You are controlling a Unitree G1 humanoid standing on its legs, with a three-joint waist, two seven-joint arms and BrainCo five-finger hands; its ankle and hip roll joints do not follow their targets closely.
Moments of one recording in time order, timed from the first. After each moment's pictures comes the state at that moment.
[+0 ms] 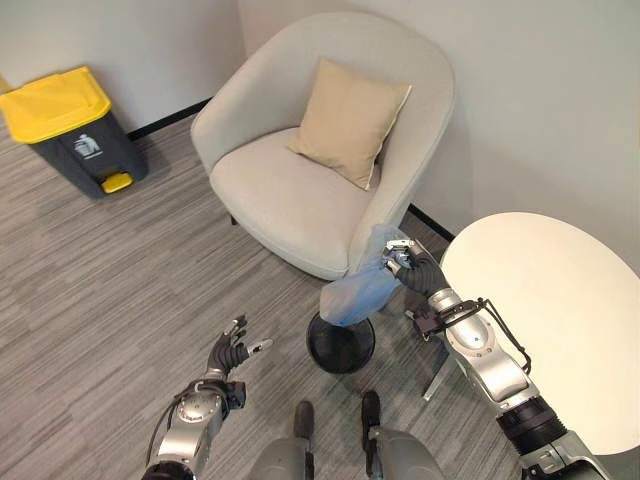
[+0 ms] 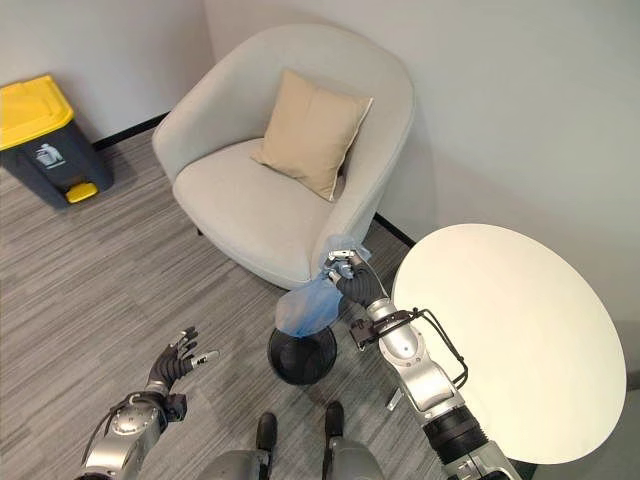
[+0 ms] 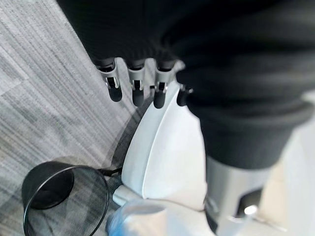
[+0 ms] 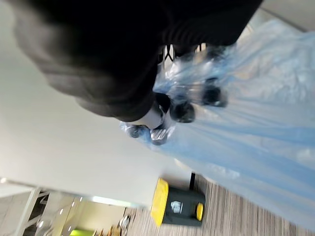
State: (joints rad) left arm 0.03 0.38 -0.15 0.49 -0.29 -0.12 0.08; right arm -0.25 -0.36 0.34 0.05 0.10 -0.11 -0.04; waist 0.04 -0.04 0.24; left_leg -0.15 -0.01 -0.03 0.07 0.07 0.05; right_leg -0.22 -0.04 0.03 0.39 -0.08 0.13
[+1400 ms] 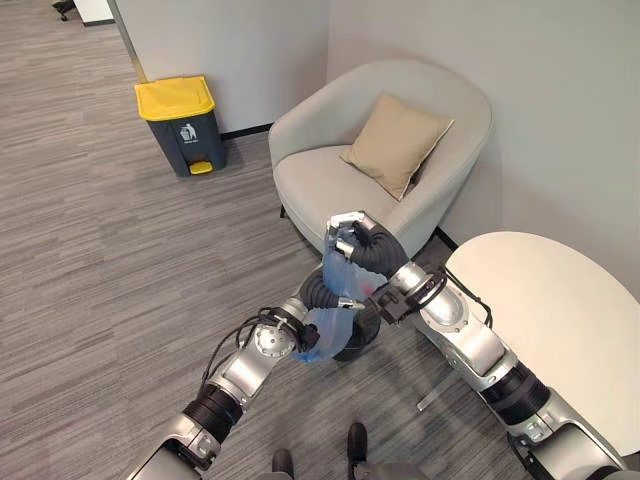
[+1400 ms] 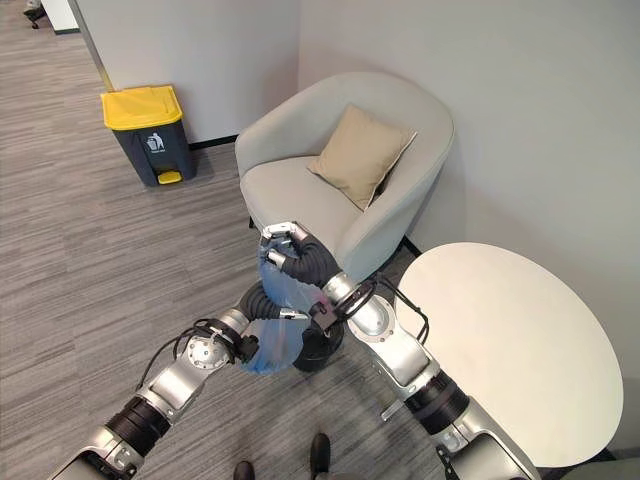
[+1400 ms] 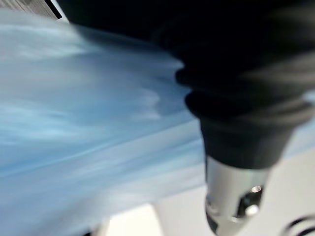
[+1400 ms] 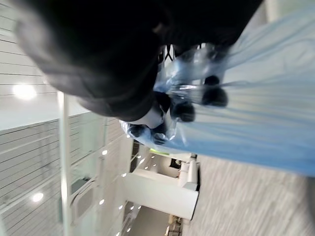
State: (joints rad) left arm -0.32 0.34 -0.54 0.33 0.03 -0.12 0.07; right arm -0.51 -0.36 0.58 -0.08 0.36 -0.12 0.03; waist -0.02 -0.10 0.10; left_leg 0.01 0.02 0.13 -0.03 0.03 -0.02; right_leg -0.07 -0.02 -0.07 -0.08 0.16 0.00
